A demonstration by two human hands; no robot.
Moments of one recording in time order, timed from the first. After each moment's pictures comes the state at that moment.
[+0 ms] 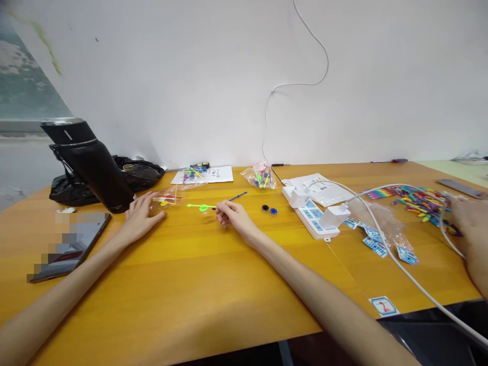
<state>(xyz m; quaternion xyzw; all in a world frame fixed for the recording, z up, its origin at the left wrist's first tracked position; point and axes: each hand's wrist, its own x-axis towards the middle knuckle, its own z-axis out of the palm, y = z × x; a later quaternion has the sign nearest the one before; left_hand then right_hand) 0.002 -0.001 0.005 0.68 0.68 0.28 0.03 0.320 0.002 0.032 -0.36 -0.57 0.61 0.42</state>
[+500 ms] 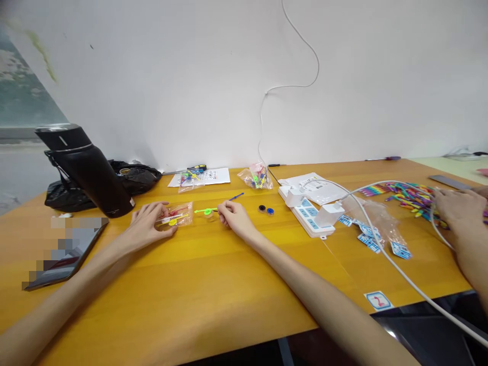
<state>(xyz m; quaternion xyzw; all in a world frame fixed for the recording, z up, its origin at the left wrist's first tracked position) 0.027 -0.017 0.022 0.77 0.60 0.21 0.03 0.325 0.006 0.027 -0.42 -0.63 0.50 0.42</state>
